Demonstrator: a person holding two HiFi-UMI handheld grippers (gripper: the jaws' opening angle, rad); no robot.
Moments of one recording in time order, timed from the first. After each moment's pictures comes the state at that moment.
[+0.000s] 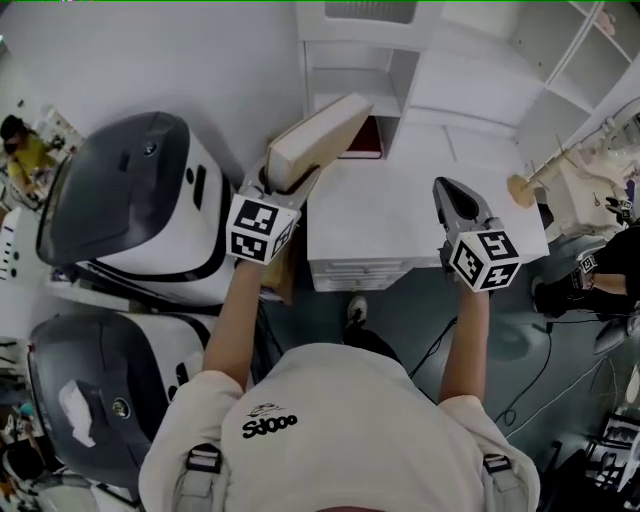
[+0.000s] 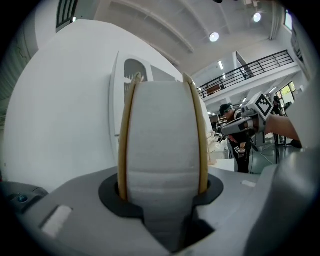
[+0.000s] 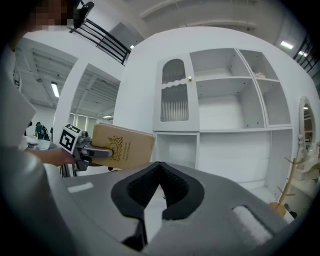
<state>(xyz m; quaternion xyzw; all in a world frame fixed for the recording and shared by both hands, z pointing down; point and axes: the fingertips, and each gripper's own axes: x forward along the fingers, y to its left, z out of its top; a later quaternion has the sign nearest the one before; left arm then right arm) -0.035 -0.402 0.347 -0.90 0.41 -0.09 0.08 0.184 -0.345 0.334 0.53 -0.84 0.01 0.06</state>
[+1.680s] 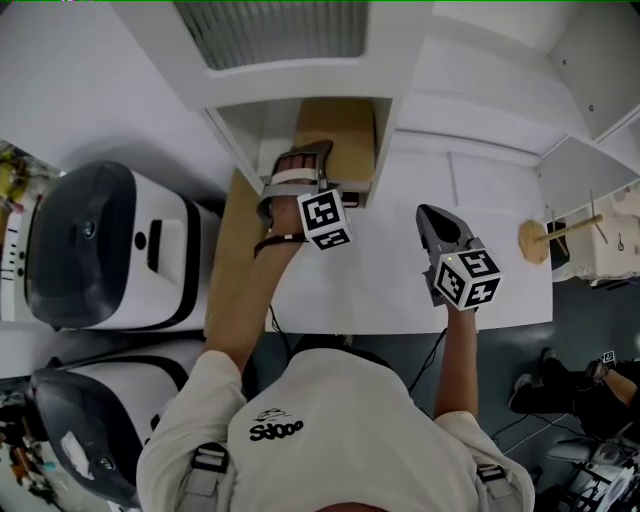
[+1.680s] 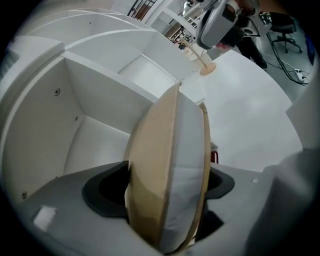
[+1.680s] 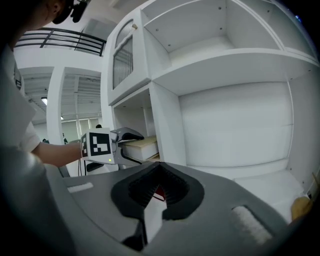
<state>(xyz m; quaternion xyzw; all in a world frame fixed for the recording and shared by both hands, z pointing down) 0.157 -0.688 0.487 -0.71 0.33 -0.52 0.34 0.295 -0.577 0.443 0.48 -0.86 0.13 0.09</state>
